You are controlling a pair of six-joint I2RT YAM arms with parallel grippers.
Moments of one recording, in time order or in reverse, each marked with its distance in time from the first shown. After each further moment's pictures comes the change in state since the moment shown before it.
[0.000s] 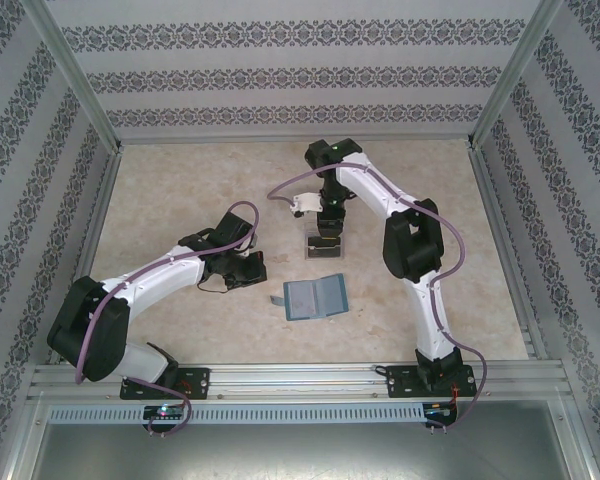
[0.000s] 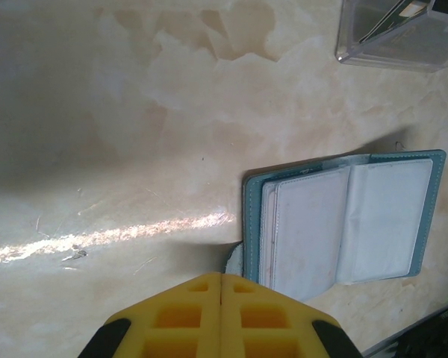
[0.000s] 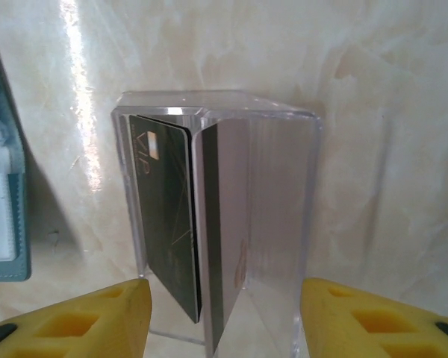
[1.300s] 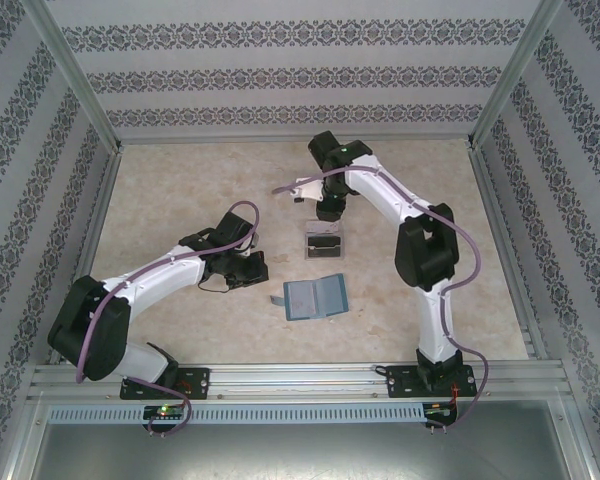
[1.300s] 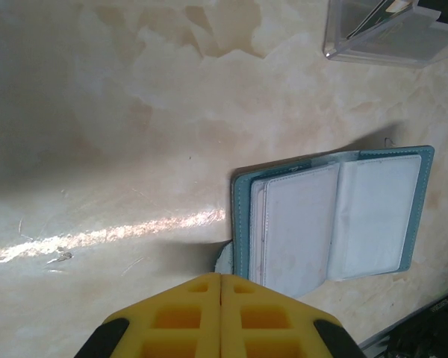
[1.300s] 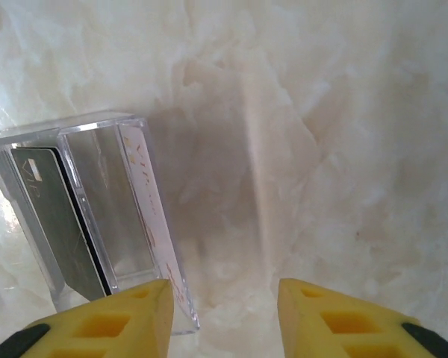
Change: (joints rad) left arm 0.000 0.009 0.000 0.018 0.026 -0.001; right arm 0.002 -0.159 -0.166 0.277 0.105 0.172
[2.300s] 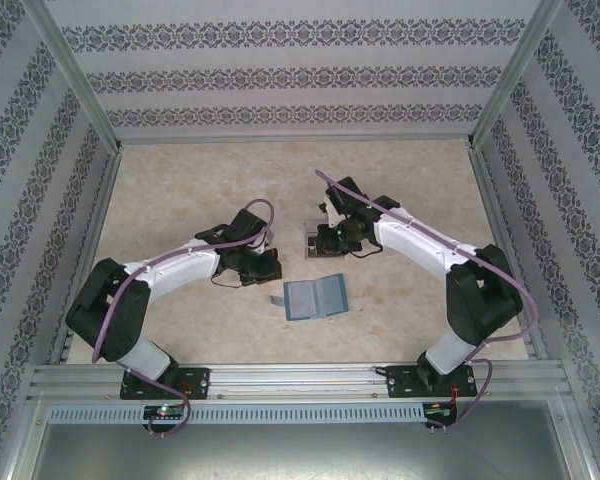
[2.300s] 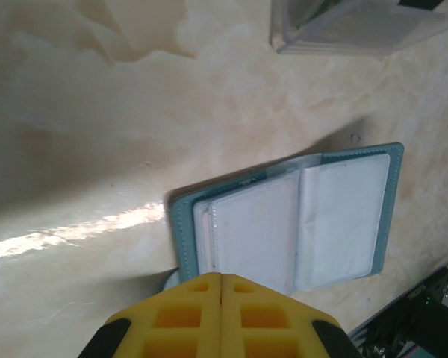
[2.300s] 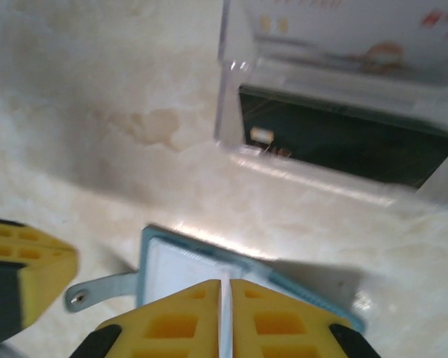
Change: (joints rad) left arm -0.049 0.129 0.067 0.078 0.077 -0.008; right arm 0.085 -0.492 -0.742 0.406 -0.282 1.369
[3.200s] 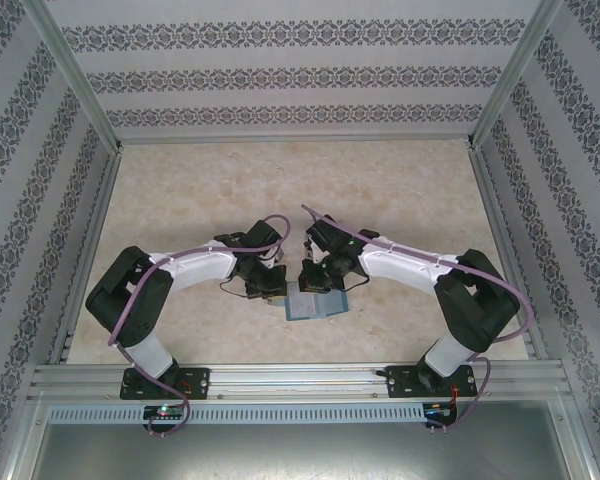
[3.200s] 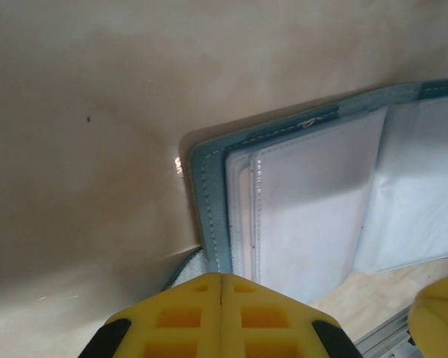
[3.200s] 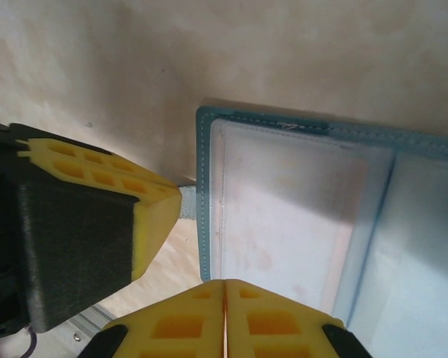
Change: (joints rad) left arm -0.066 0.112 0.010 -0.065 0.006 0.024; right arm 0.179 0.008 -0.196 0.157 -0.118 0.265
